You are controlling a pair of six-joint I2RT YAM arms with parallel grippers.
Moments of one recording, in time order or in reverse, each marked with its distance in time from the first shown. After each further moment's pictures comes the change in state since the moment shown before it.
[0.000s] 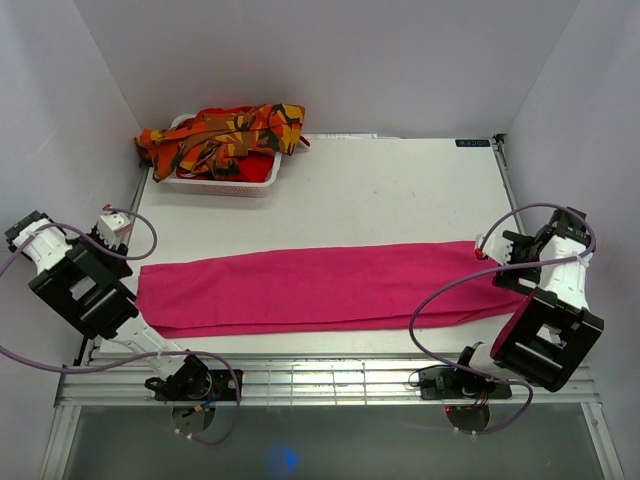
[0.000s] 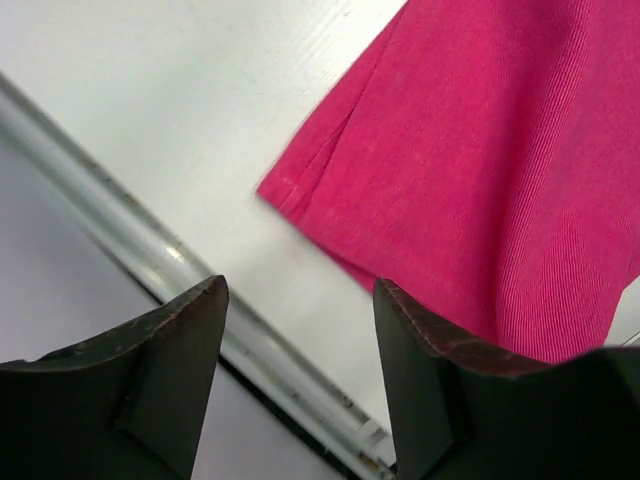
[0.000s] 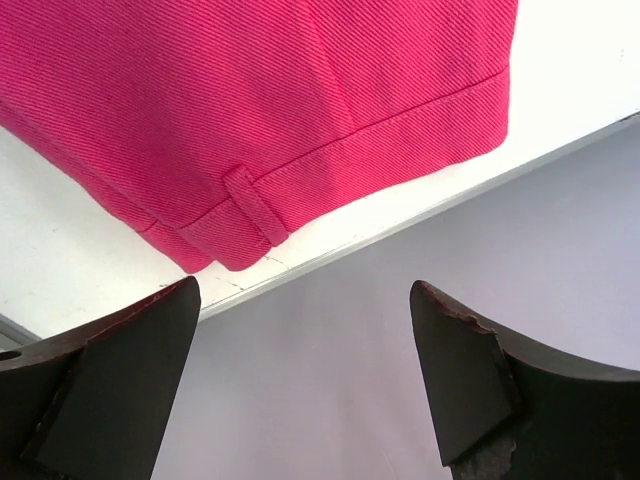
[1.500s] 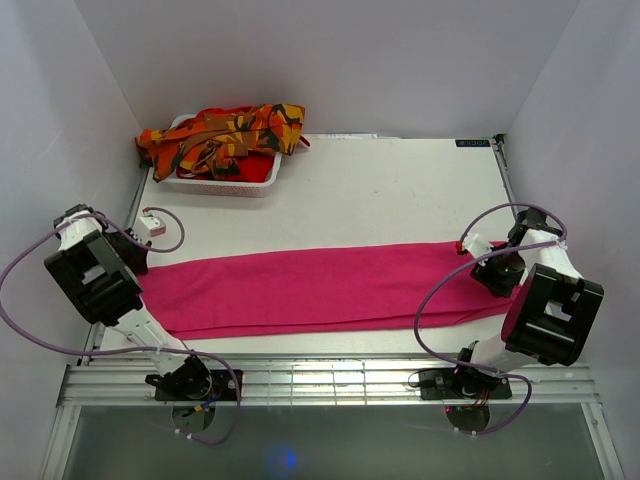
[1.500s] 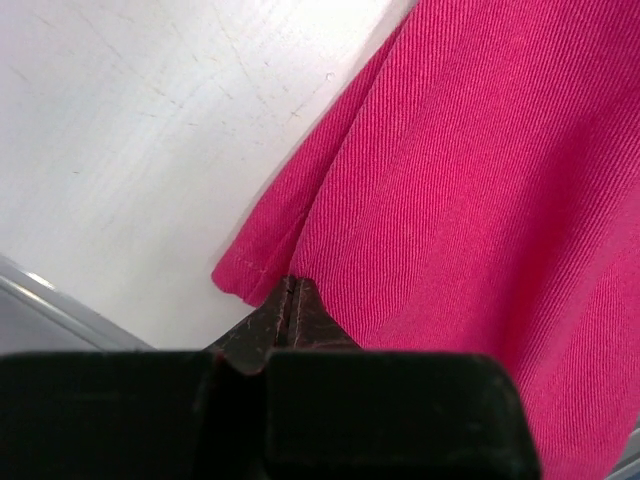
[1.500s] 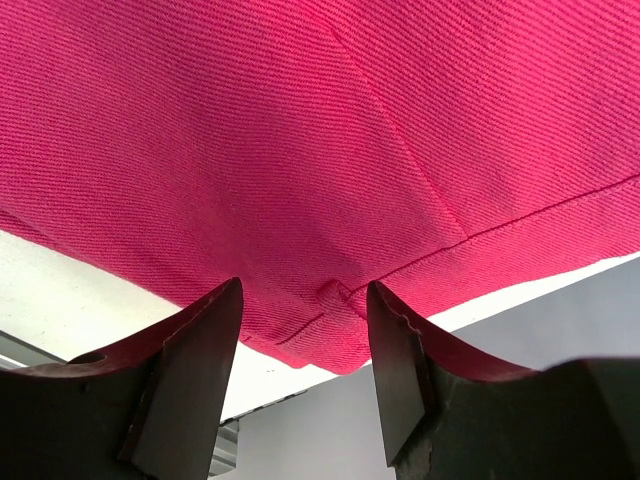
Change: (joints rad) left arm -0.207 0.111 -0.124 0.209 -0.221 -0.233; right arm 0.163 0.138 -0.061 0.064 0.087 0.405
